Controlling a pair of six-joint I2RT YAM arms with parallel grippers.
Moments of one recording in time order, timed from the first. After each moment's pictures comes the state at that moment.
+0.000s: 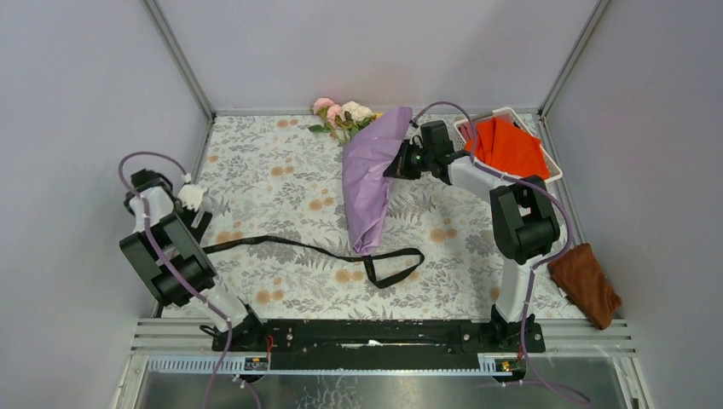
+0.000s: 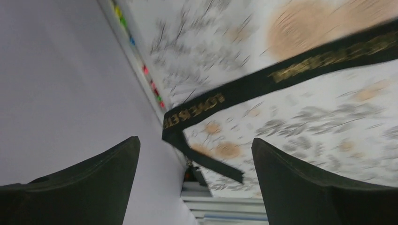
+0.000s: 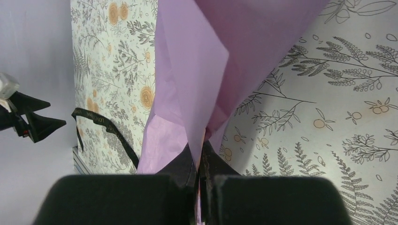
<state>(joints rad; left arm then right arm) 0.61 1.58 1.12 -0.82 0.08 0.90 0.37 1.95 1.34 -0.09 -0.46 0.61</state>
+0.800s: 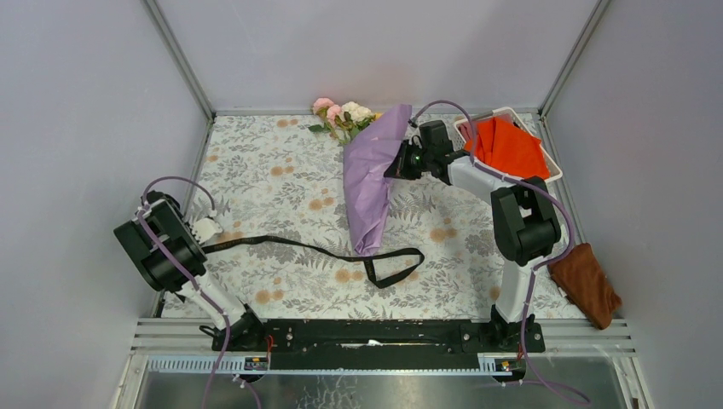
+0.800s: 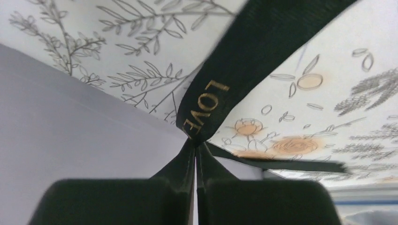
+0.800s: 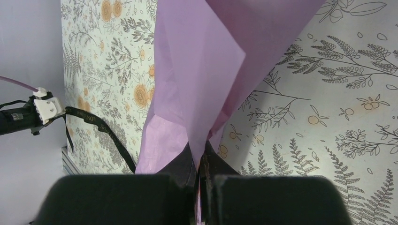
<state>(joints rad) 0.73 1.75 0.97 -0.64 -0.13 1.59 0.39 1.93 1.34 -0.12 -0.43 0.57</state>
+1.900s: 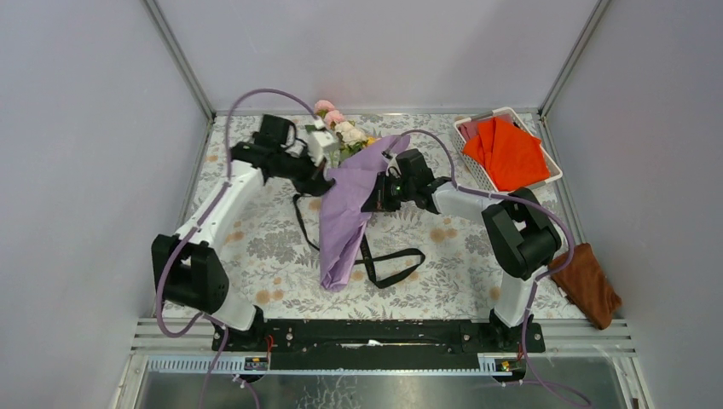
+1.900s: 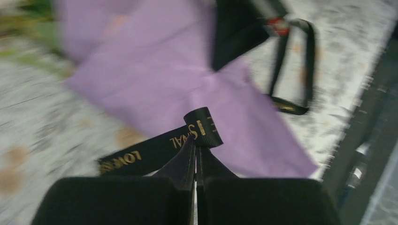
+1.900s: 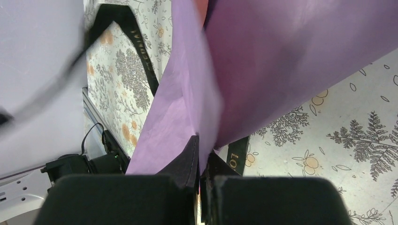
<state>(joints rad) -0.17 1.53 1.40 -0.82 0.69 0.57 0.57 1.85 1.12 0.02 -0.52 0.68</state>
